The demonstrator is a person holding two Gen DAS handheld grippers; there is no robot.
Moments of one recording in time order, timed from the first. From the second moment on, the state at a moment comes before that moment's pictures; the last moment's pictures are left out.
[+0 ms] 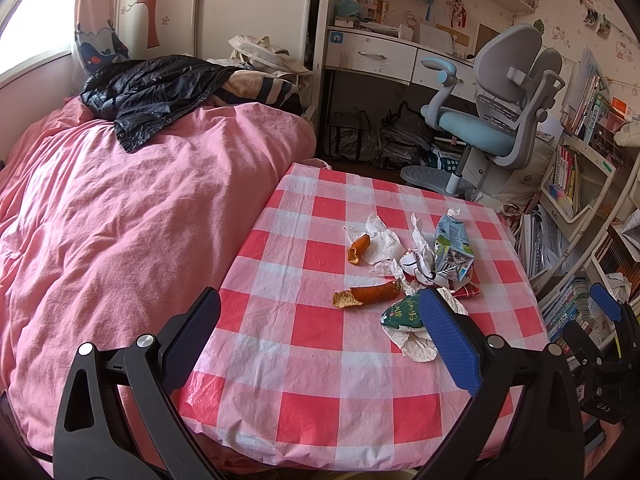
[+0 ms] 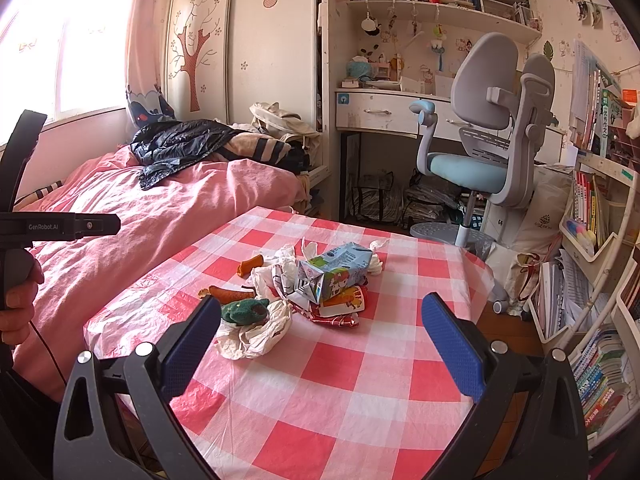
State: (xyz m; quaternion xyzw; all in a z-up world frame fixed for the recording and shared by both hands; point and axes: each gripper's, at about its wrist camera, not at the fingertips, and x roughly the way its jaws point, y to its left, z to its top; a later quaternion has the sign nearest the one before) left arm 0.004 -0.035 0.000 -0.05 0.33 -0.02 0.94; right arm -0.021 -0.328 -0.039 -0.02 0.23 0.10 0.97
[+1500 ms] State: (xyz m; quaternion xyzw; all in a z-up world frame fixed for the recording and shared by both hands) left arm 0.006 -0.035 0.001 -0.05 0.34 -0.02 0.94; right arm -0.020 -0.326 -0.038 -0.02 0.23 0.10 0.97
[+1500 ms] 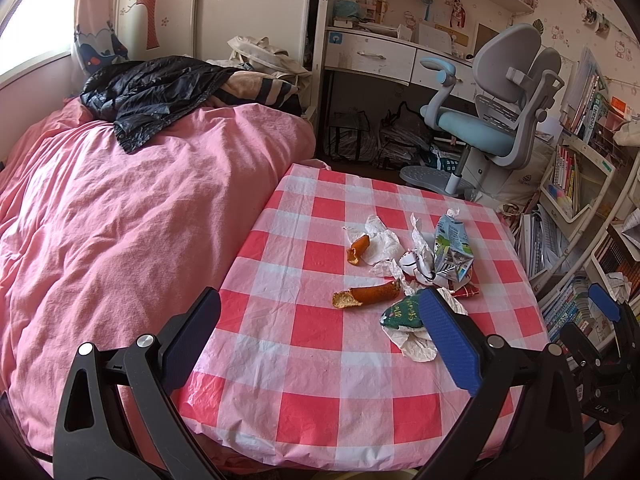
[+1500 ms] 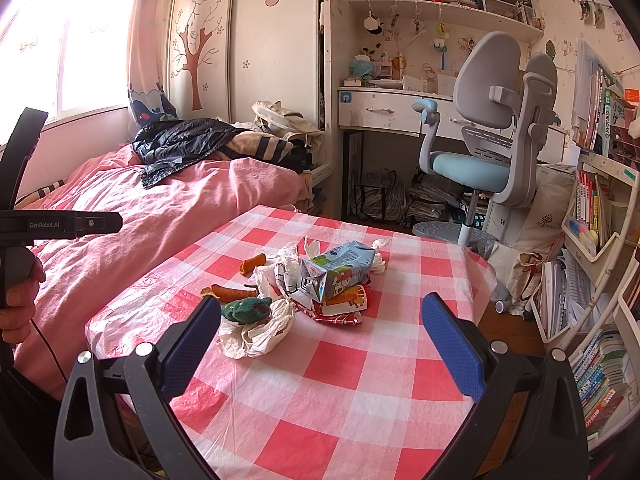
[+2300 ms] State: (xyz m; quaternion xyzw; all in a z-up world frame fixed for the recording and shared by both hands) left arm 0.004 -0.029 0.000 -0.06 0.34 0.00 0.94; right arm -0.019 -0.325 -0.038 -0.02 0.23 0.10 0.97
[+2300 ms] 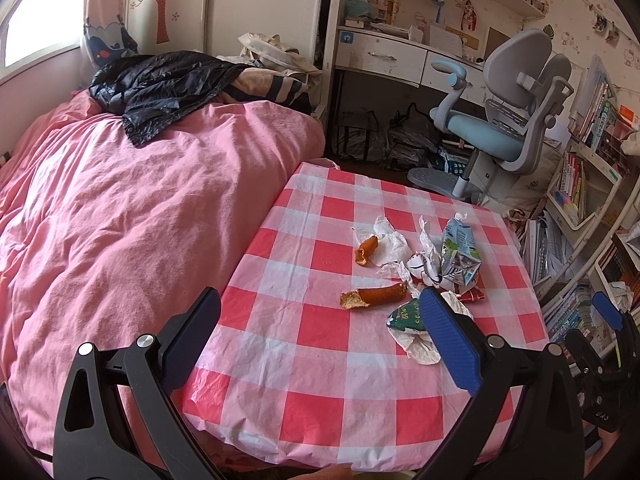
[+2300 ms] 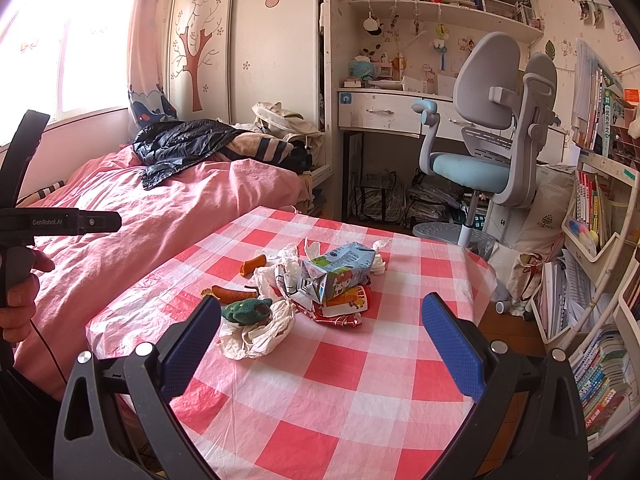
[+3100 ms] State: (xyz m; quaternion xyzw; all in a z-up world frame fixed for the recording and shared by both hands) left arm 0.006 -0.024 0.007 -0.06 0.34 0.01 0.94; right arm -0.025 -0.317 -0.041 -0.03 0.23 0.10 0.97
